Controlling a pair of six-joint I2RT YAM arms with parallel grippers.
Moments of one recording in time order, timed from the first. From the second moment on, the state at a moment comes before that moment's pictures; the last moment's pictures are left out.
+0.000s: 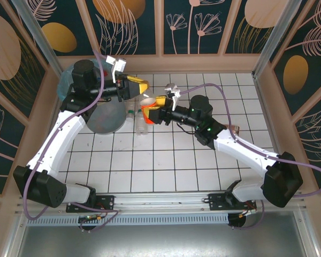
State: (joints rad) left arm -0.30 1.36 1.38 -0.16 1.02 -0.41; right arm 0.76 1.32 0.96 0.40 -0.48 0.36
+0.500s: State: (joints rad) left arm -0.30 1.31 1.55 -0.26 0.41 -0.34; right arm 0.76 1.22 0.94 0.35 -0.12 0.32
